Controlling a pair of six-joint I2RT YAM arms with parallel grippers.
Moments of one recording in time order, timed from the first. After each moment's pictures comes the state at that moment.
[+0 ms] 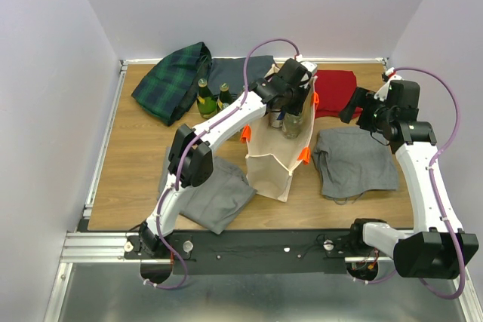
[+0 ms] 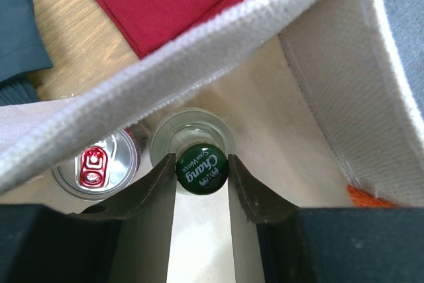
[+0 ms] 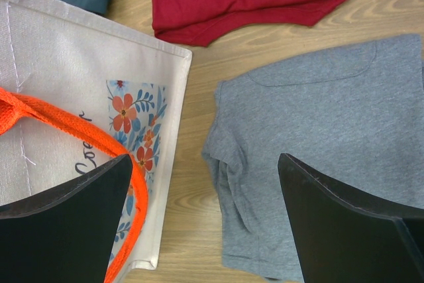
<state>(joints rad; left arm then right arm) -0.81 2.24 2.22 -0.68 0.01 -0.25 -0.06 1.12 1.13 -0.66 -0.15 0.27</state>
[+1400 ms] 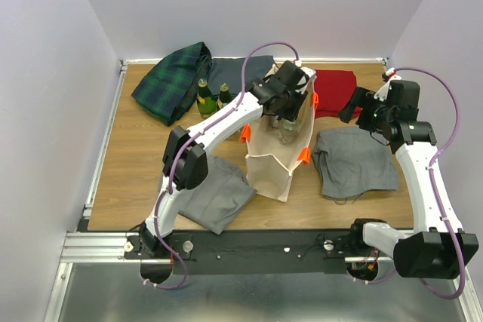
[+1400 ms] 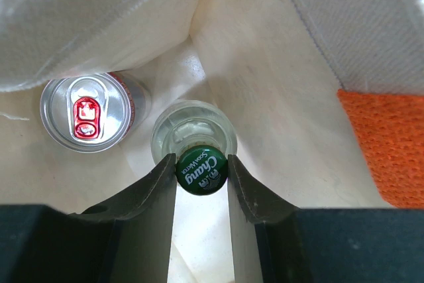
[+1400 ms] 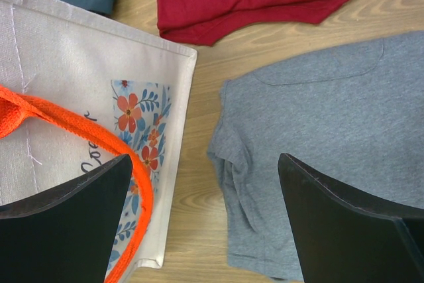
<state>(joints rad) -0.82 2.18 2.15 -0.77 0.04 -0.20 -0.06 1.12 1.13 -0.66 -0.17 0.29</state>
